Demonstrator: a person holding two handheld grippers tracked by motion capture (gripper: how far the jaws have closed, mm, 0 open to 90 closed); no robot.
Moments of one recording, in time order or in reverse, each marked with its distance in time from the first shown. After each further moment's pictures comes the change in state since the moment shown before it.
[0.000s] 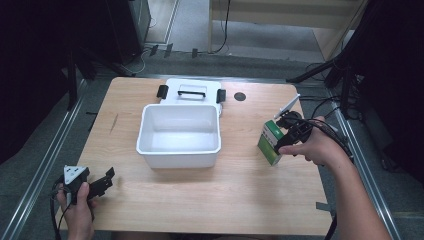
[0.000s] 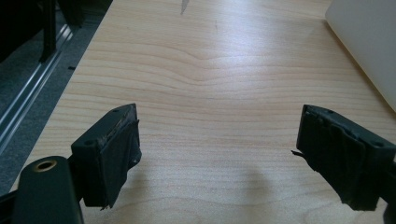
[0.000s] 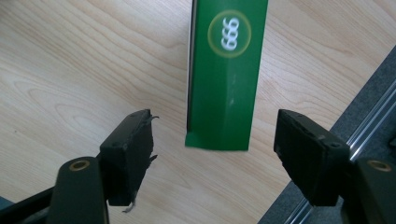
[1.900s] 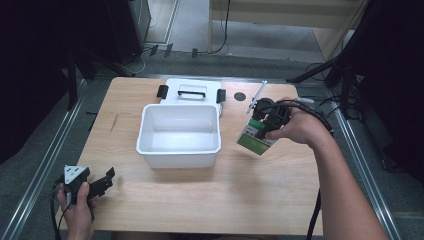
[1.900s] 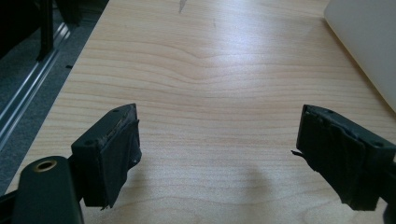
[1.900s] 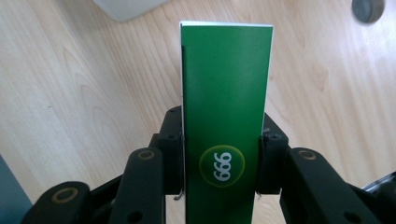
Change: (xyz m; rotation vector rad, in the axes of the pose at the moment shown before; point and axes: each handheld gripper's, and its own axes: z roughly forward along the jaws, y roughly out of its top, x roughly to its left) left arm 0.000 0.000 0.000 0.009 -0.006 0.003; right arm 0.043 0.051 -0.037 -0.119 0.050 -0.560
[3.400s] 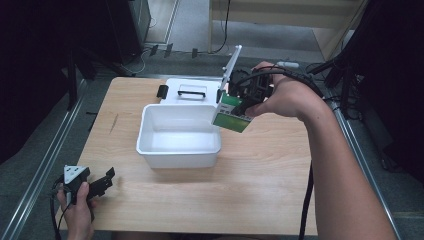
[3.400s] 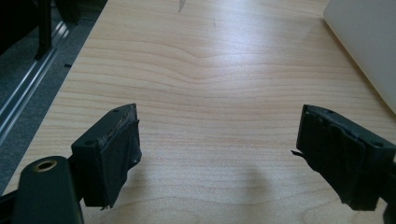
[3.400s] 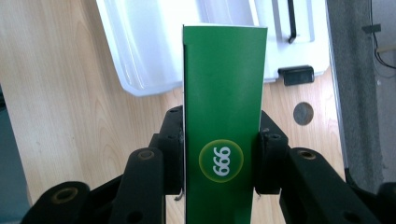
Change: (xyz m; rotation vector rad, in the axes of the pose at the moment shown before) left arm 0.001 0.000 0.000 0.006 -0.005 -0.005; right arm 0.024 0.077 -0.084 -0.124 -0.049 -0.261
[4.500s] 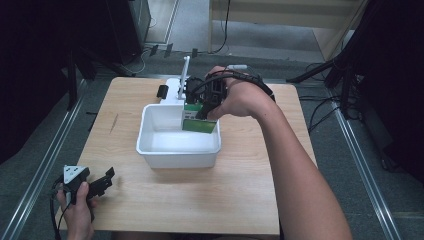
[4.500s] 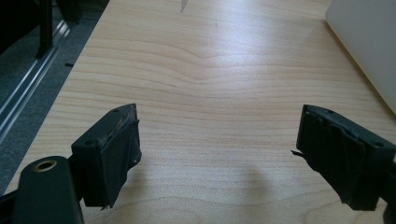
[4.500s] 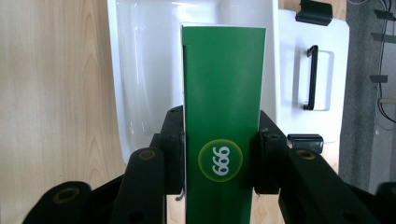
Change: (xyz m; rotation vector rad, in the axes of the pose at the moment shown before) left arm 0.000 0.000 0.000 -0.006 0.003 -0.010; right arm 0.016 0.073 0.045 -0.011 0.040 -0.160
